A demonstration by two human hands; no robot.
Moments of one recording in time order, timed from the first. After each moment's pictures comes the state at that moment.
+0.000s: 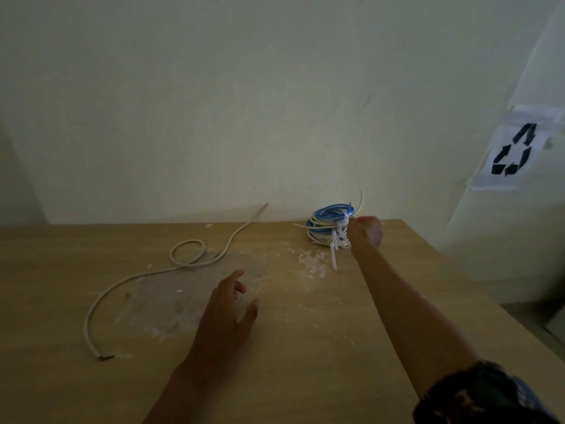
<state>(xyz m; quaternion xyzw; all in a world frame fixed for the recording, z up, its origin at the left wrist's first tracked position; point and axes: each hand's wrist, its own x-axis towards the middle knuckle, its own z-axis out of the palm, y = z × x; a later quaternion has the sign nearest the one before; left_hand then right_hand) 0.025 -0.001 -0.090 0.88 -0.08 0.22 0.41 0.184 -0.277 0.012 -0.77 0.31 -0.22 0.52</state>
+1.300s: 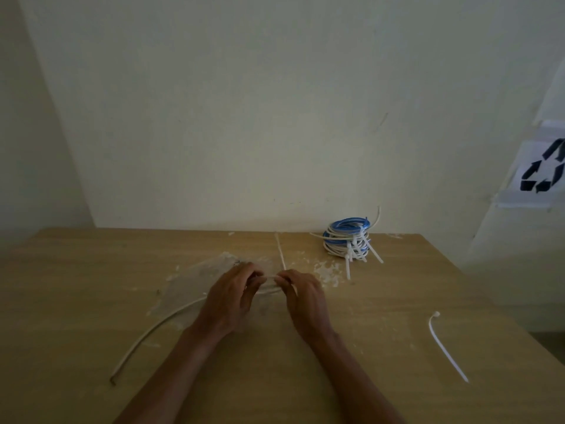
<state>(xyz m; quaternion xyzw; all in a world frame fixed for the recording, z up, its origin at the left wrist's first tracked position) 0.044 0.020 -0.048 0.89 -0.20 0.29 0.29 0.061 -0.159 -0.061 -0.86 -0.22 -0.27 0.38</state>
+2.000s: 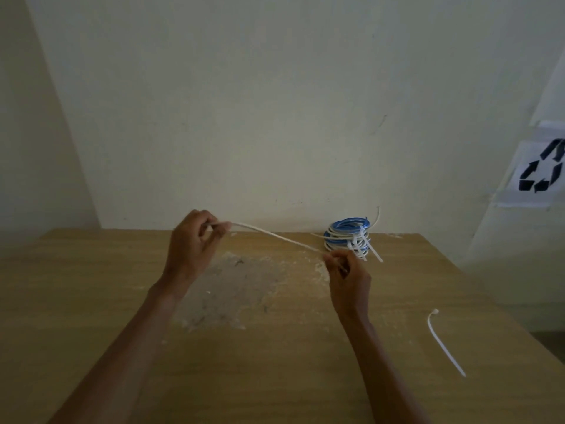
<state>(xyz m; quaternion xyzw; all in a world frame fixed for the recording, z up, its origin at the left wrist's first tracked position) 0.059 0.083 0.032 0.81 -0.12 0.44 0.37 0.066 -0.218 -0.029 -0.77 -0.06 -0.36 0.52</state>
